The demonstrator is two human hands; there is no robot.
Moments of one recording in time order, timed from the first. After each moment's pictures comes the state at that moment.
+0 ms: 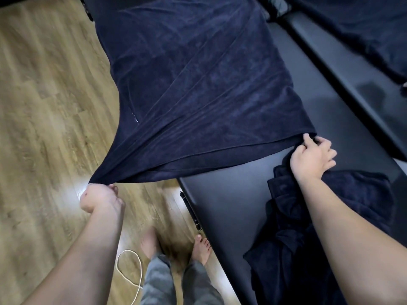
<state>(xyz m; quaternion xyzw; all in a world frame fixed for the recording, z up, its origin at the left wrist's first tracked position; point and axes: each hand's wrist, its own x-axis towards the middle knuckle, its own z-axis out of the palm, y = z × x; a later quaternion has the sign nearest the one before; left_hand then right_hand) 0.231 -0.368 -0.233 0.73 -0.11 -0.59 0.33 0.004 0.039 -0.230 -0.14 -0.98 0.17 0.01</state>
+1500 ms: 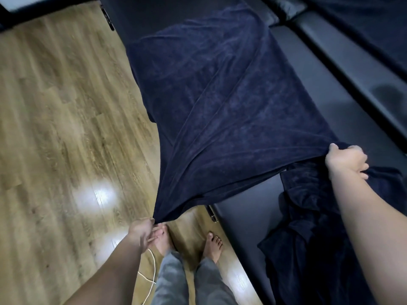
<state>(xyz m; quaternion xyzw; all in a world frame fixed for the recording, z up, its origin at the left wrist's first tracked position) 0.331 -0.307 -0.264 0.69 -0.43 -0.55 -0.19 -0.006 0.075 -0.204 -0.37 -0.91 0.20 -0.04</state>
